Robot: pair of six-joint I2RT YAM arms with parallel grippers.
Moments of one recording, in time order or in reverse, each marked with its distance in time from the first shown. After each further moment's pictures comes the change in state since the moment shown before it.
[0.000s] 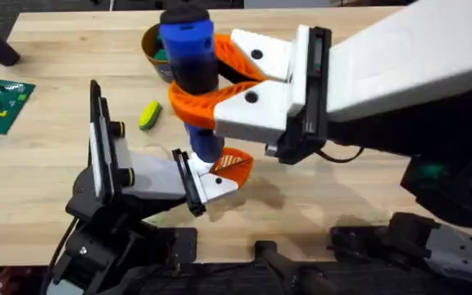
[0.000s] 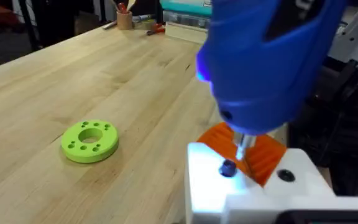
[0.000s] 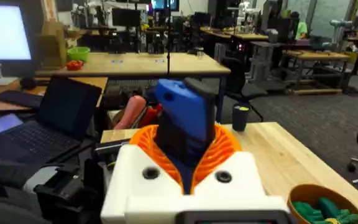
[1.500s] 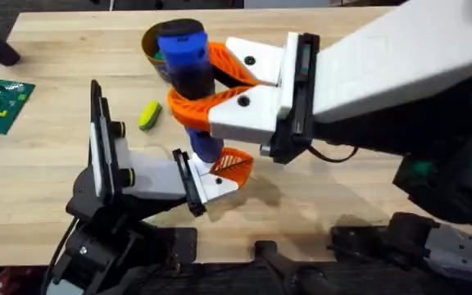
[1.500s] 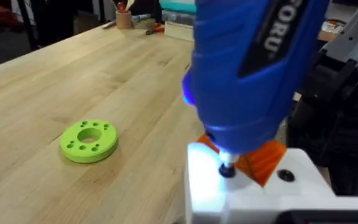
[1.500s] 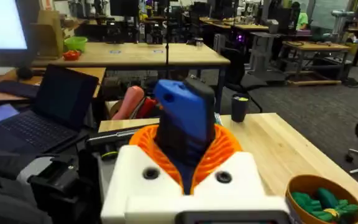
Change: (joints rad) left arm 0.000 0.000 0.000 0.000 0.000 -0.001; right arm -0.002 0.023 0.000 -0.027 0.000 -0.021
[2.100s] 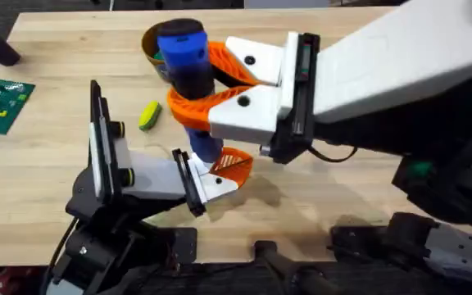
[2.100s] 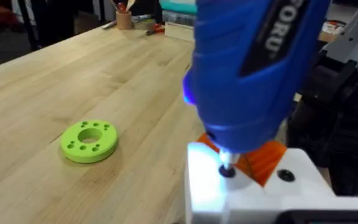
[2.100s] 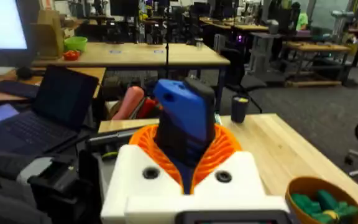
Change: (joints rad) left arm 0.000 0.000 0.000 0.000 -0.001 -0.001; right arm 0.000 0.000 -0.003 0.020 0.000 0.000
